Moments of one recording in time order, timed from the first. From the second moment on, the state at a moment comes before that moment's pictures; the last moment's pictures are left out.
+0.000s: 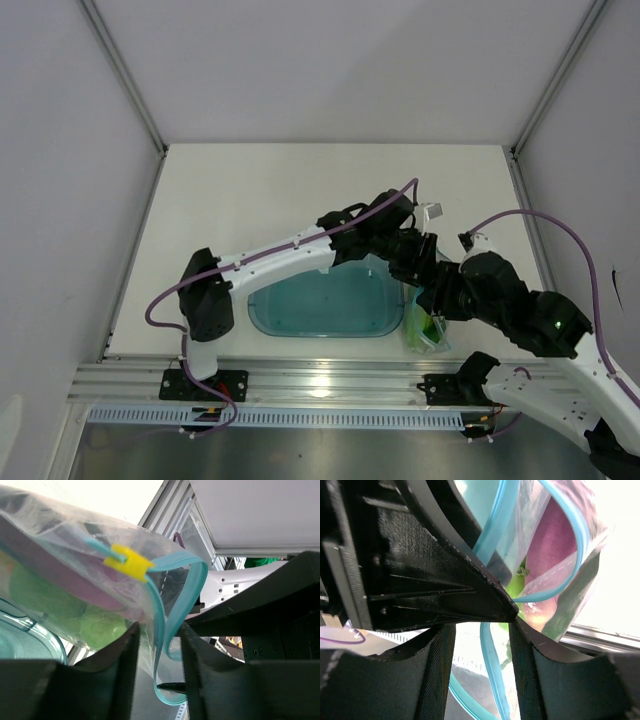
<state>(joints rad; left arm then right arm) -1.06 1.90 1.74 -0.48 0.54 -0.75 0.80 0.69 1.06 -1.13 0.17 0.76</state>
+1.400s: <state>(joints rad) -1.05 1.79 1.78 -0.53 0.73 -0.63 0.79 0.71 1.42 -1.33 0.39 0.71</state>
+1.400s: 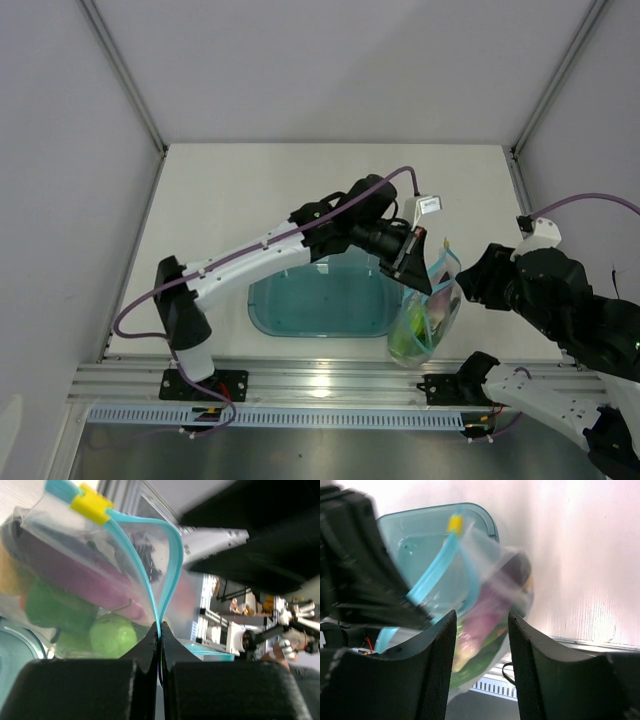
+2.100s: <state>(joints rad) -1.05 1.28 1.09 -0.47 0.82 -0.57 0.79 0.73 1.21 -1.08 -0.03 0.53</state>
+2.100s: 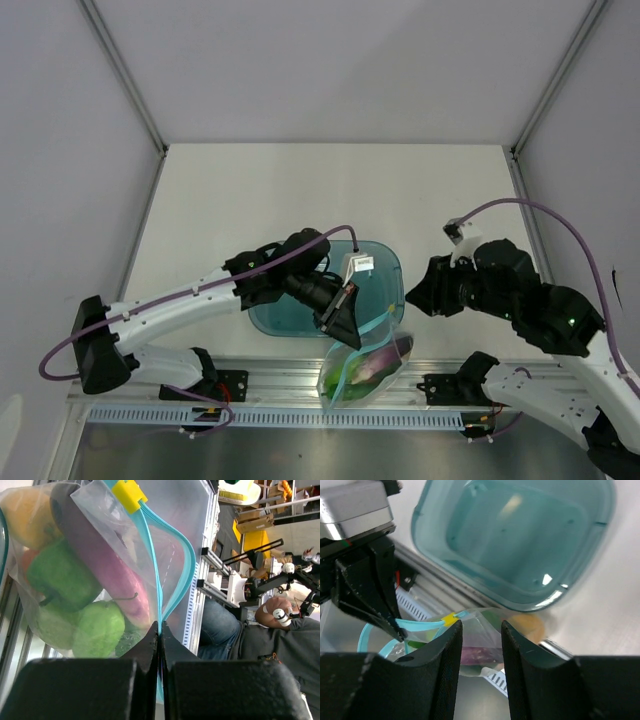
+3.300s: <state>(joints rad) -1.04 1.20 1.01 -0.46 0.86 -0.51 0.78 0.69 0.95 -0.73 -0.52 0.30</state>
